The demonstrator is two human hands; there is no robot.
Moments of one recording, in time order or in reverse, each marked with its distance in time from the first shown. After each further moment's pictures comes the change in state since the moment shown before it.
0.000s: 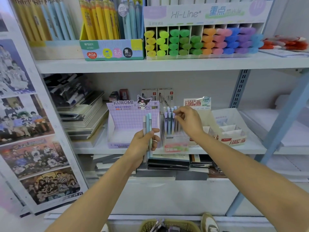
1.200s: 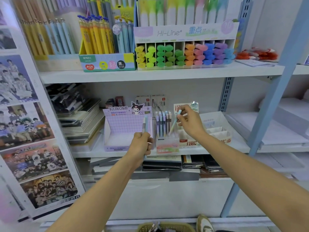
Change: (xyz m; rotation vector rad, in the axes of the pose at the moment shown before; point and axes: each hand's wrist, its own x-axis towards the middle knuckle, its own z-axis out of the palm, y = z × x) left_hand -0.020 0.018 0.030 0.094 0.140 -0.075; right_hand -0.016 -0.011 -0.053 0.225 -0.016 0.151
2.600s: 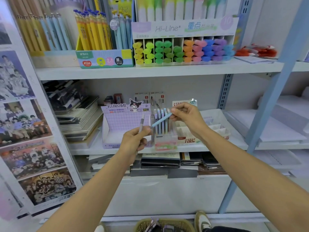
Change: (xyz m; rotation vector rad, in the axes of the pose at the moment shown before) left_hand 0.010 -0.008 -0.015 -0.198 -0.030 0.058; right_hand -0.005 -0.007 -0.008 0.659 -0.191 0.079
